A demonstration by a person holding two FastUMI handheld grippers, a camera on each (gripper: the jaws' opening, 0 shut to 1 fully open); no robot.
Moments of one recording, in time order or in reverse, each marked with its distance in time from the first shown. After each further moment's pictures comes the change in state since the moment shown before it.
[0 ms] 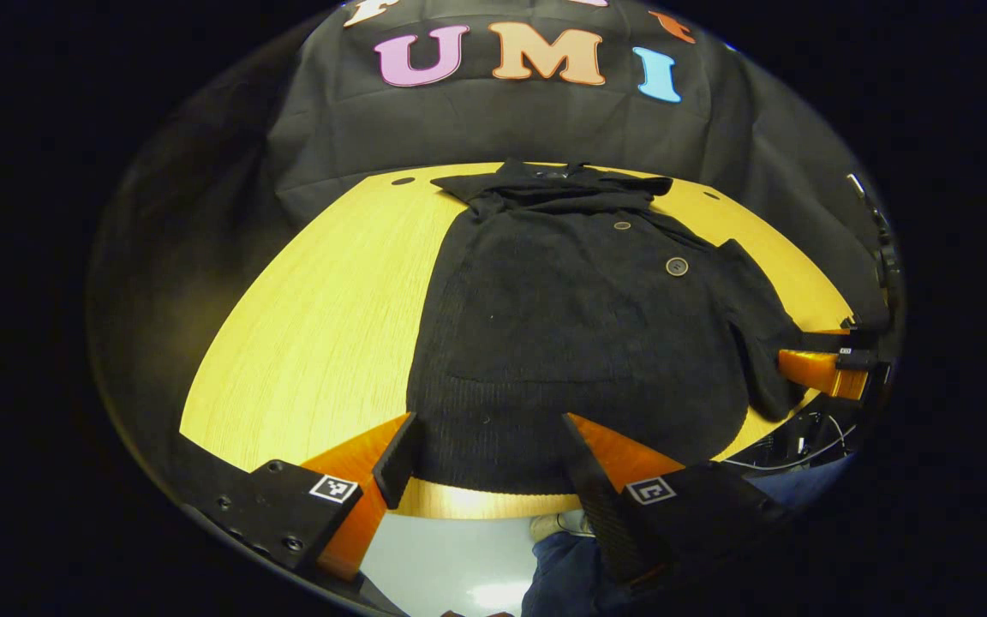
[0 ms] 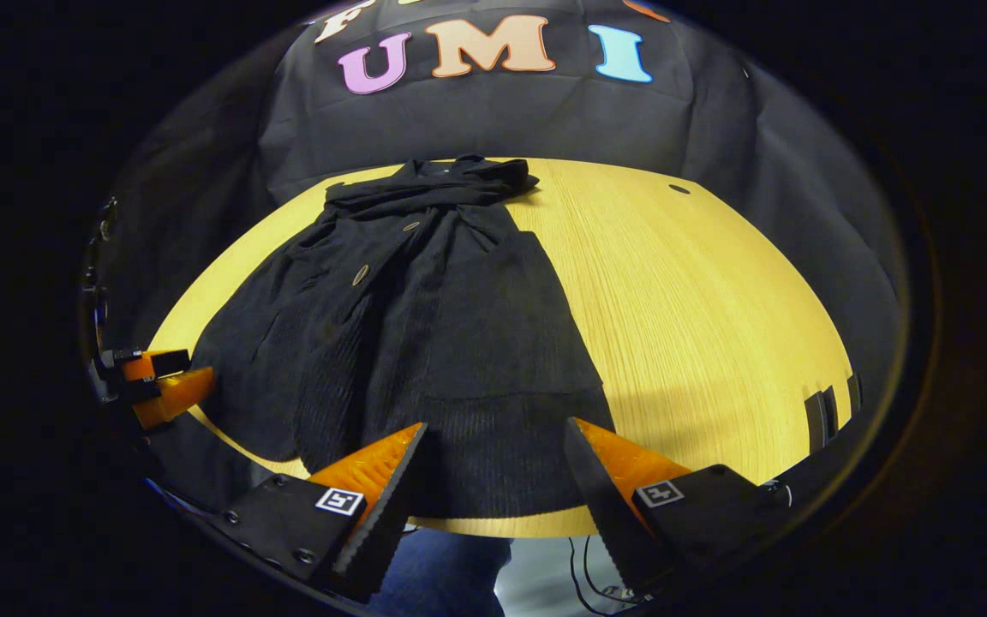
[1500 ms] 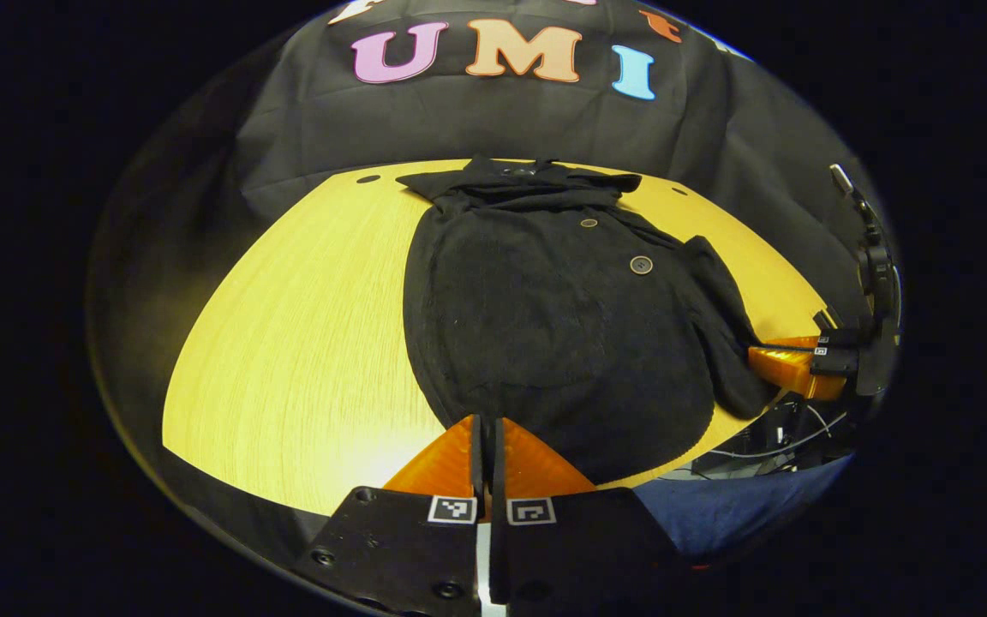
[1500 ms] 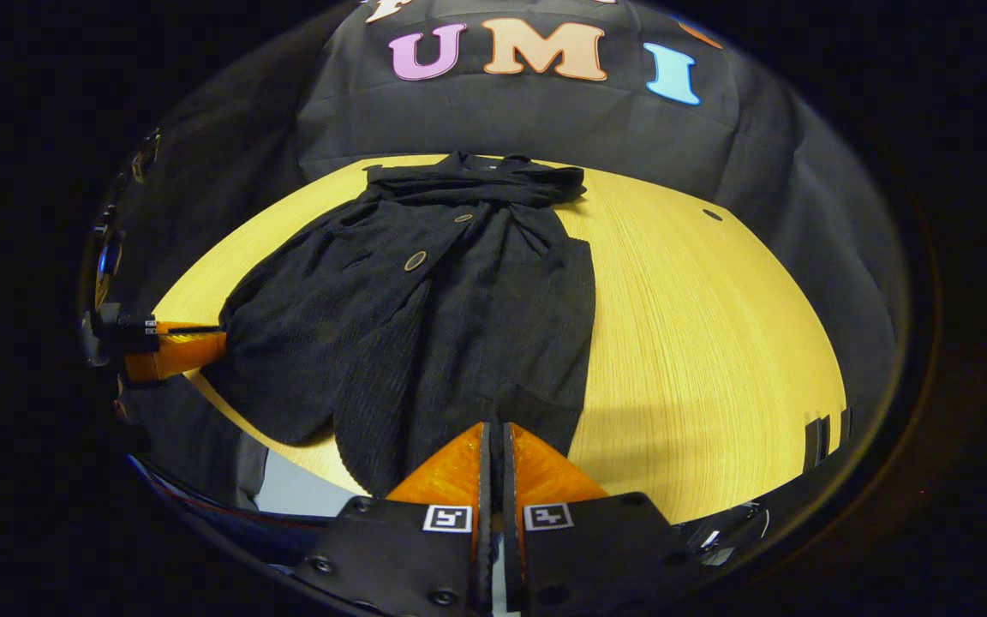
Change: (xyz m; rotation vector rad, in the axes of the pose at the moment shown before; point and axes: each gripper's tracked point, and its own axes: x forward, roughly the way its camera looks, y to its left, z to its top) left arm 0.002 -0.018 0.003 0.006 0.027 -0.130; right arm -0.001 0.036 0.000 -0.126 0.010 0.010
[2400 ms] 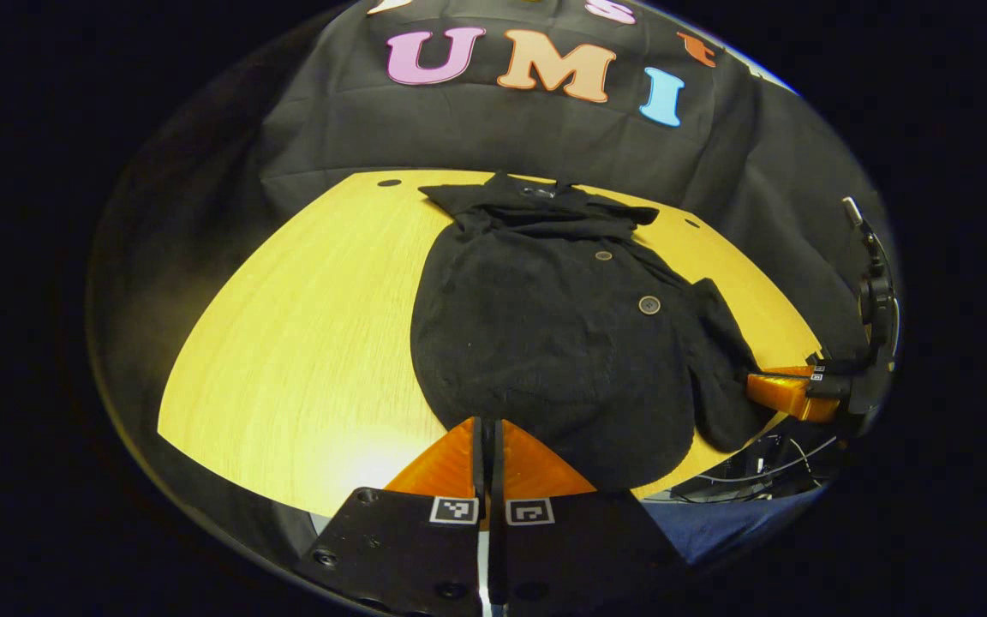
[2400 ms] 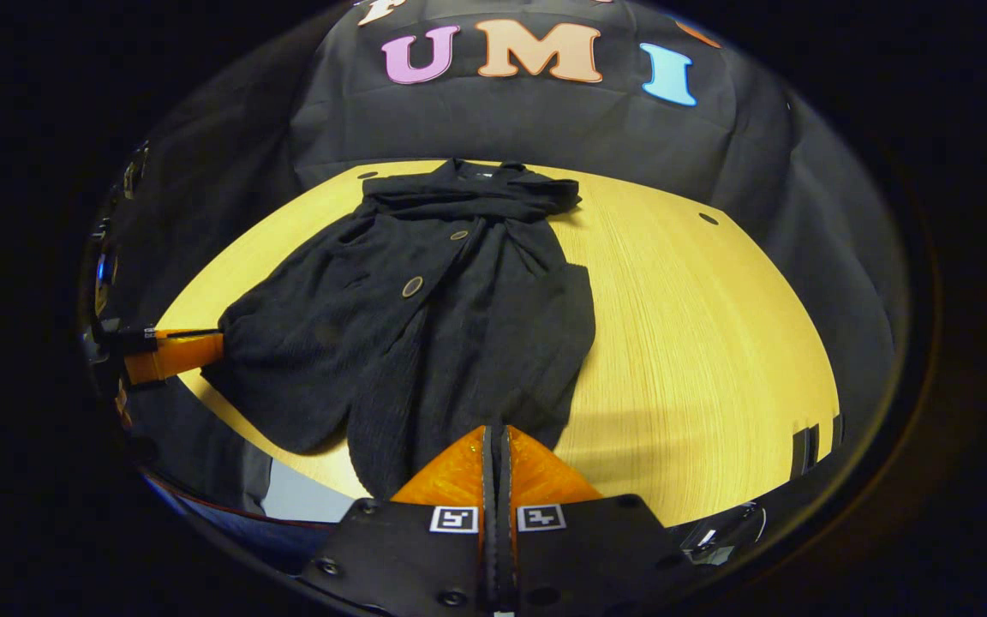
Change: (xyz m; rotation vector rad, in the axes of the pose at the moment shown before) left arm -0.010 0.008 0.031 -0.087 -0.058 0.017; right arm -0.016 -0.001 0.025 0.022 -0.004 0.003
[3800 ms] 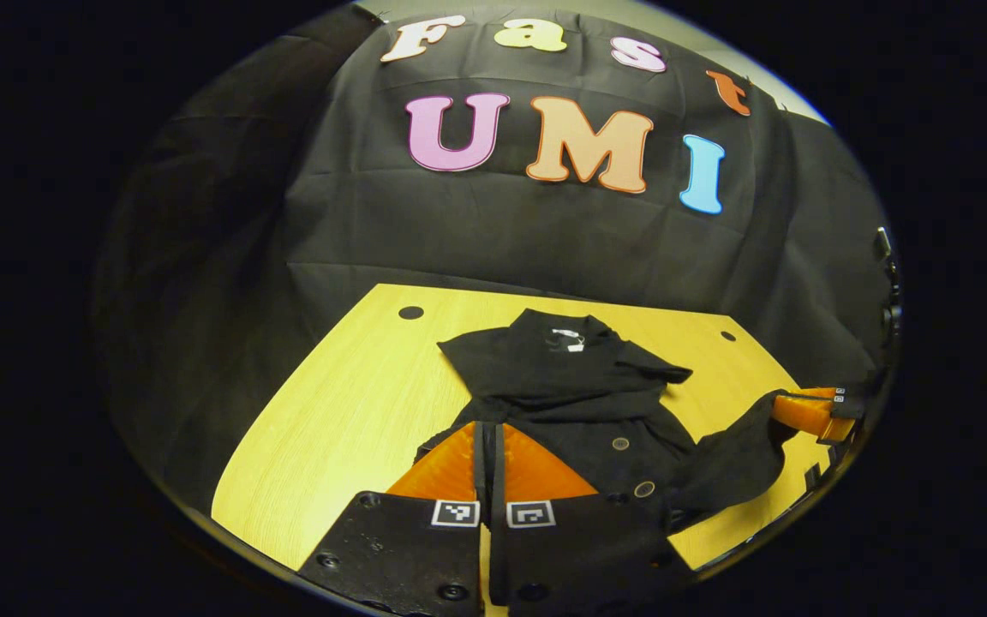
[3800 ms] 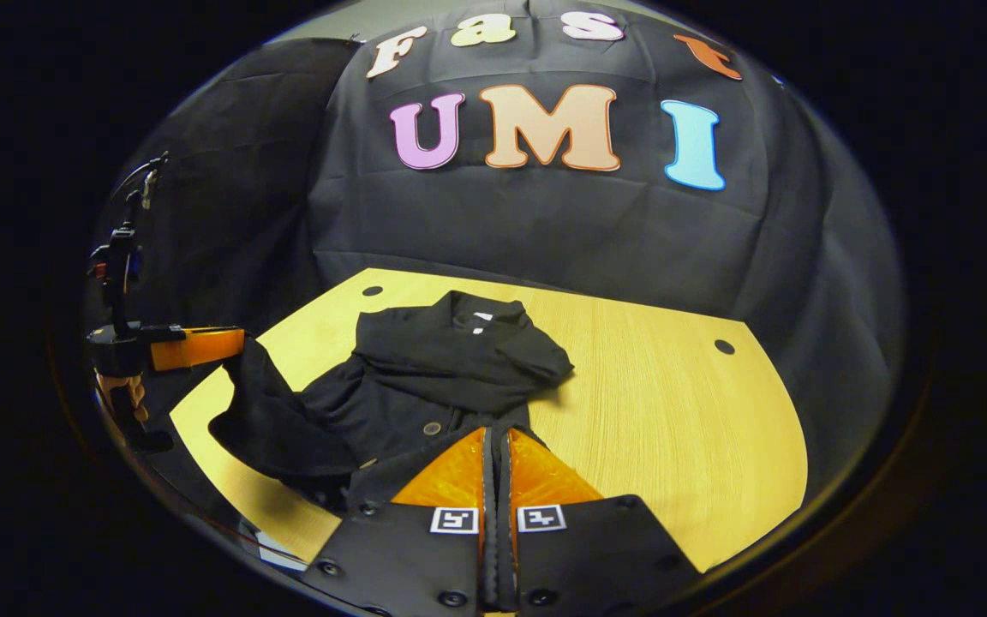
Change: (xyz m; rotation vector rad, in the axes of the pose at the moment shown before) left arm 0.027 0.003 0.216 -0.045 -0.278 0.133; right arm -0.005 -0.054 0.222 -0.068 -0.288 0.097
